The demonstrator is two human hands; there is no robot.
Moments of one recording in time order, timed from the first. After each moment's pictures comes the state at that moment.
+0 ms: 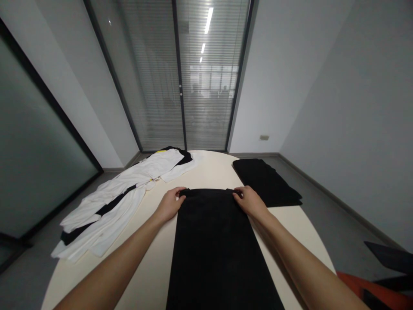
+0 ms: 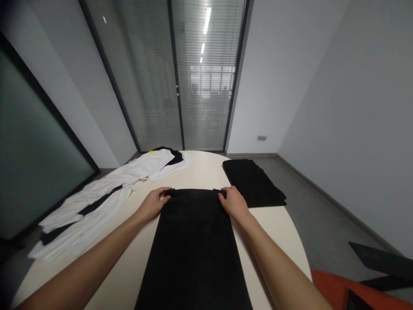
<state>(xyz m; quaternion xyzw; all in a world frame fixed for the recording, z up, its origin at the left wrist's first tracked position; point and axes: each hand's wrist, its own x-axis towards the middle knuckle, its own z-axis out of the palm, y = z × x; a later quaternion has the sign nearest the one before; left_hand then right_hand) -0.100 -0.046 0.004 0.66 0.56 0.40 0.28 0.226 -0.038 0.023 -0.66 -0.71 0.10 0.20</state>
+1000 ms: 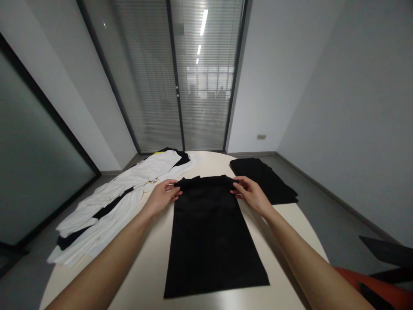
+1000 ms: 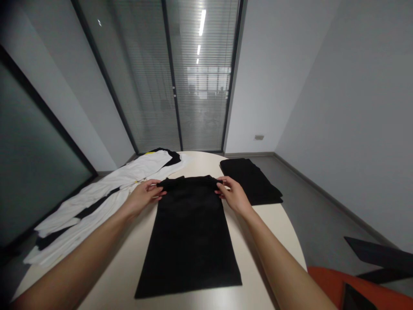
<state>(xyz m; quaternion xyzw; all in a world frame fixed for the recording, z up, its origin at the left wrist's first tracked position) -0.091 -0.068 0.077 0.44 0.58 0.48 0.50 0.228 -0.049 0.052 -0.50 -0.58 0.44 0.46</state>
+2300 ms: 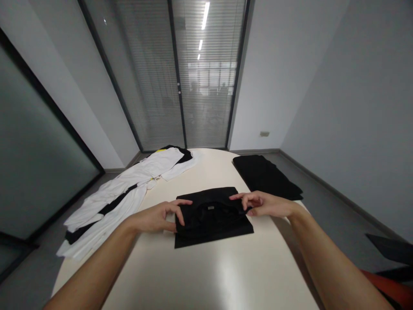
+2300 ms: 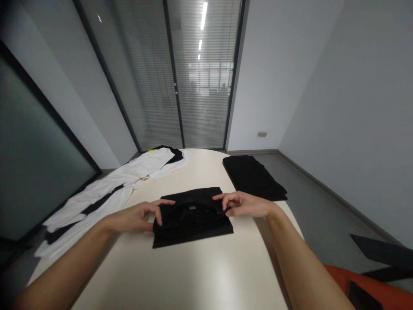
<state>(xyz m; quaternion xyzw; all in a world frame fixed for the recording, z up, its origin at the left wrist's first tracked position) -0.140 -0.098 0.073 0.80 0.31 0.15 0.50 0.268 -0.068 0.080 -0.34 -0.74 0.57 0.14</state>
